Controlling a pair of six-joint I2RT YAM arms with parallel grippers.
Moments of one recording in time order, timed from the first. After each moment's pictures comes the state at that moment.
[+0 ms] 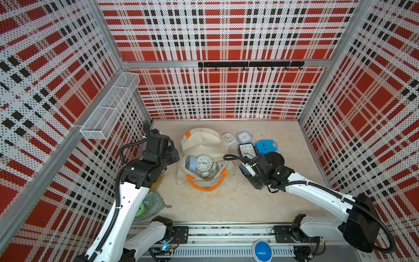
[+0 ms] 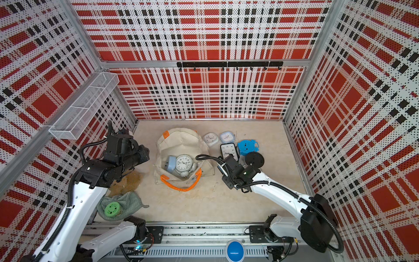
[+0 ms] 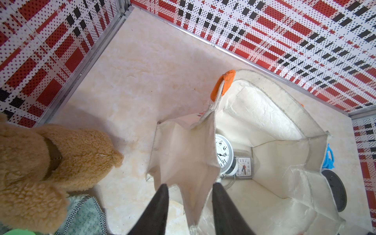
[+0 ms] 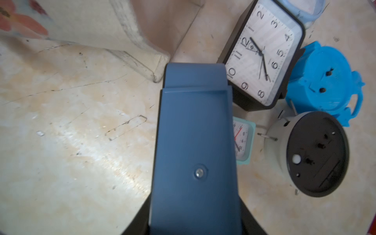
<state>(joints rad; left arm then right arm) -0.29 0.99 1.30 -1.03 -0.23 -0.55 0.80 1.27 0.88 -0.66 0.29 -0.05</state>
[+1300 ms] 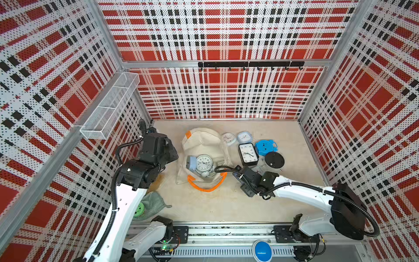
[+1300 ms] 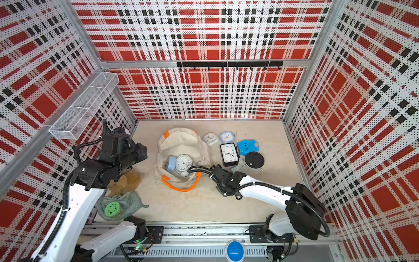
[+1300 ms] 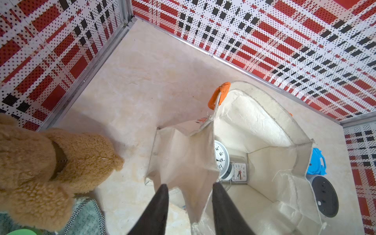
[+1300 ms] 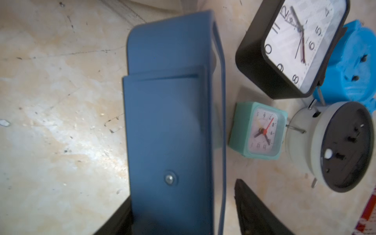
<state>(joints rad) -0.29 0.99 1.35 -1.05 -0.24 -0.58 0.95 1.40 0.85 -0.67 0.38 0.10</state>
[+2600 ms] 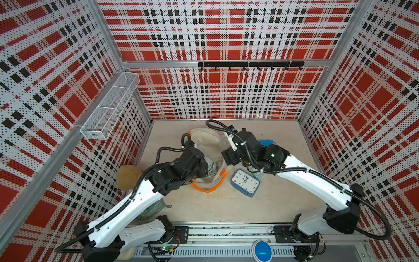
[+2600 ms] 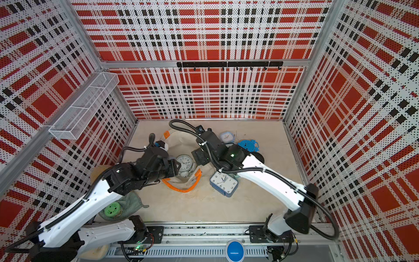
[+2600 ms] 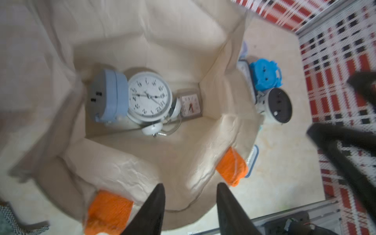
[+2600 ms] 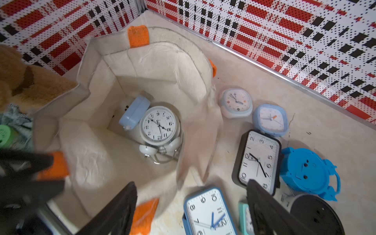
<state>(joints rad) -0.83 1.05 1.13 -0.95 -0.24 -0.88 0.94 1.59 1.64 -0.79 0.31 0.22</state>
